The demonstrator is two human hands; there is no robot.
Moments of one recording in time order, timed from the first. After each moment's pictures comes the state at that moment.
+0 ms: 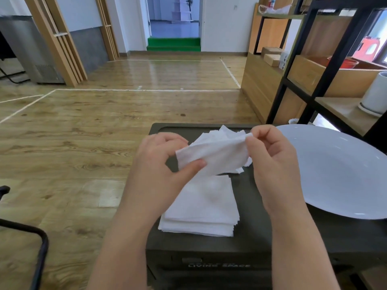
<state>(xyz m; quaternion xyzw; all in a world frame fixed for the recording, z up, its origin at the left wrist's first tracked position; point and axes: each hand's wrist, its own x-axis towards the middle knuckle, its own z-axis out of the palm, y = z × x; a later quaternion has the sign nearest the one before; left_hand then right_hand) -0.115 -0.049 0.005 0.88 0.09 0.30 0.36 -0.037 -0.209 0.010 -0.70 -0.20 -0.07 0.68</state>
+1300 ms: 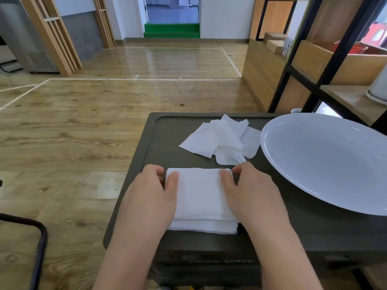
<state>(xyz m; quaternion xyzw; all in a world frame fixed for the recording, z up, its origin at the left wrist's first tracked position) -0.121 -0.055 -0.035 0.87 0.35 0.11 0.32 -0.049 -0.196 -0.033 -0.96 -0.10 0.04 0.27</state>
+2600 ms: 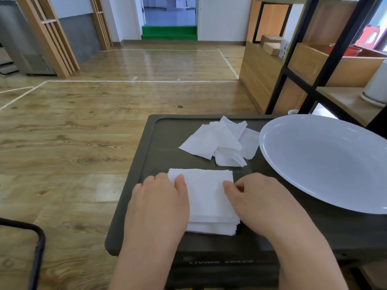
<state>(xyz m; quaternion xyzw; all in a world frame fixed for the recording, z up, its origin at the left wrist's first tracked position) -0.122 -0.071 -0.028 0.93 0.33 0.07 0.18 -0.064 -0.207 -0.001 -0.96 -0.13 0.14 0.21</state>
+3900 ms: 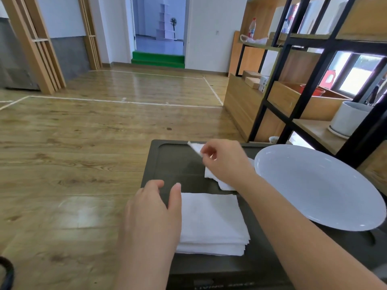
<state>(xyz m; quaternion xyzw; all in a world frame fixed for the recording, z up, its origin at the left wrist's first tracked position) -0.142 -0.035 -0.008 0.87 0.31 0.20 0.32 0.016 -0.130 0.013 -0.92 -0.28 -0.10 0.25</state>
